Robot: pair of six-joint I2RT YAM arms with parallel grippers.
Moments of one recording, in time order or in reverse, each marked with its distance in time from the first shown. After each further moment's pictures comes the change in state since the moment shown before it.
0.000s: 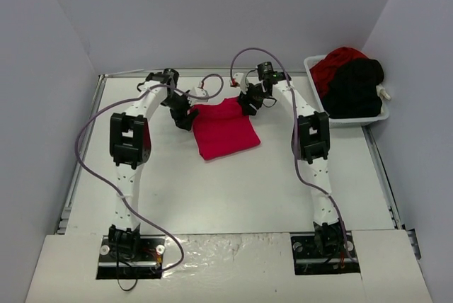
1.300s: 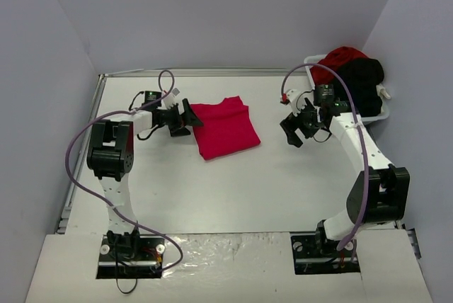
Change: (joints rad) left arm 0.083 -0.343 -0.838 0.969 0.235 -1.466; right arm -0.195 -1.070 -1.120 0.073 0.243 0.209
